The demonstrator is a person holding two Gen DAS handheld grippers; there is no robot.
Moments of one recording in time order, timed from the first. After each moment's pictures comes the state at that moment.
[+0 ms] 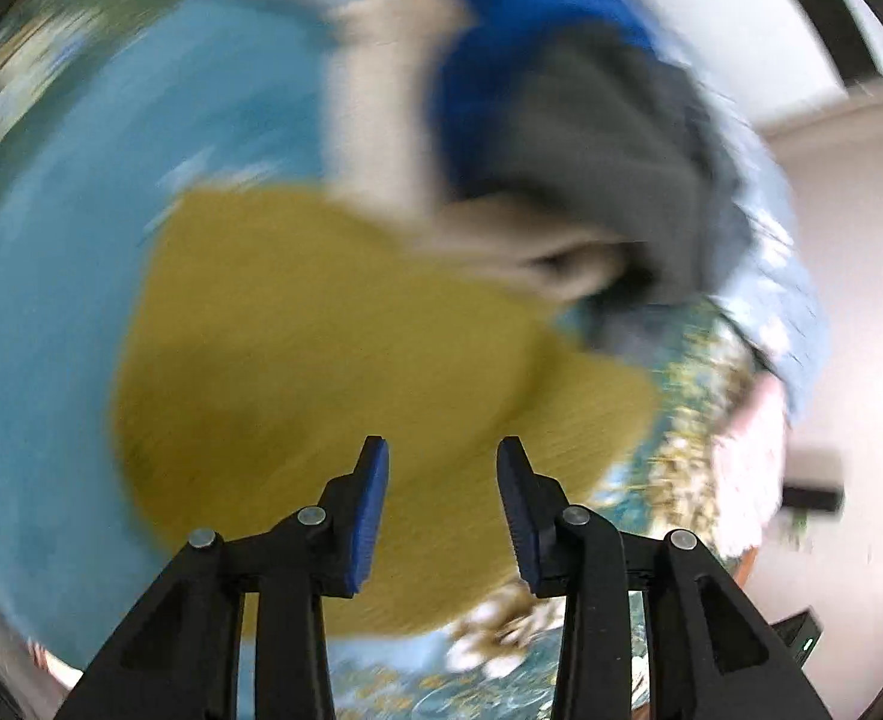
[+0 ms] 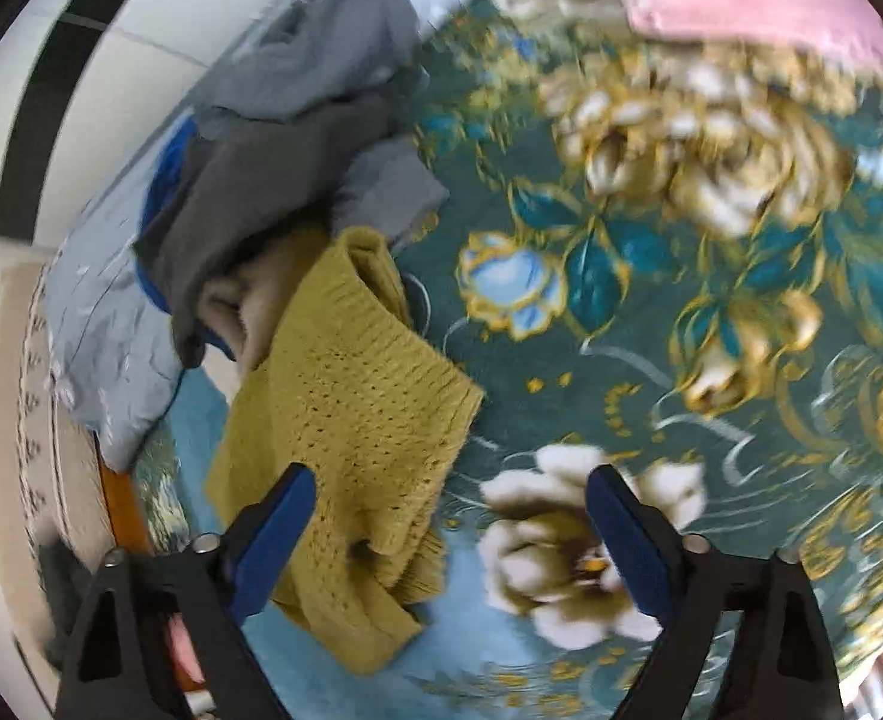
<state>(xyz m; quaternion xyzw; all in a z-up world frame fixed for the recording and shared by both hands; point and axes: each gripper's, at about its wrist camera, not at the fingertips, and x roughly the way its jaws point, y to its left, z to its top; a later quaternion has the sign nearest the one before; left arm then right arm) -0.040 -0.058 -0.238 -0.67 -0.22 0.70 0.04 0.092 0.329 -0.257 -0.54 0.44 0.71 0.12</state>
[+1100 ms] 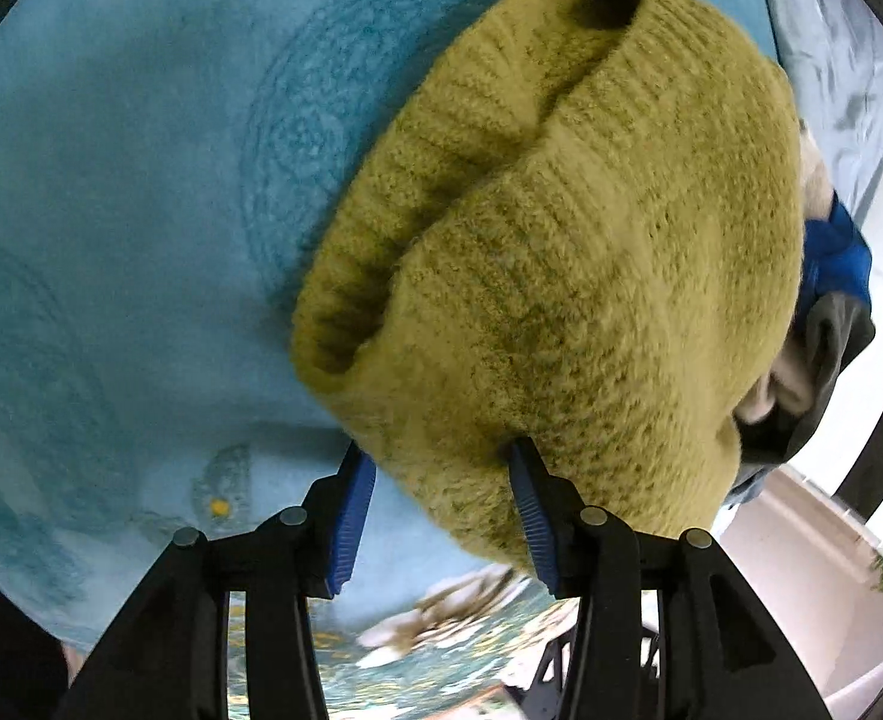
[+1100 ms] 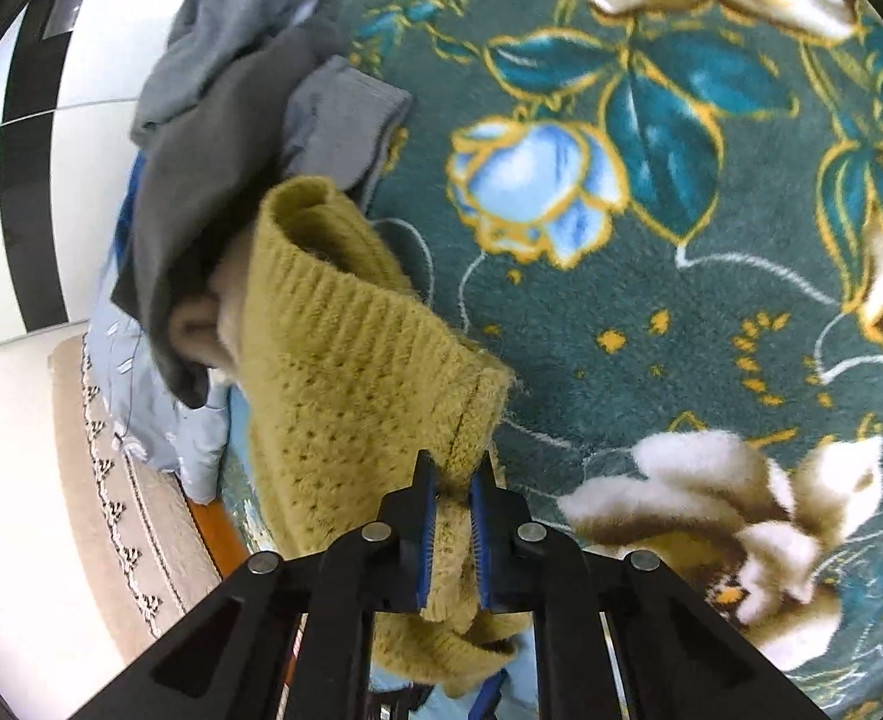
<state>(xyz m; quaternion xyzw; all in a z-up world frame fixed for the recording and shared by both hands) 0.125 -0.117 -0.394 -0.59 -0.61 0.51 -0.14 0.076 0.318 -0.335 -0.53 0.56 0.64 0.06</state>
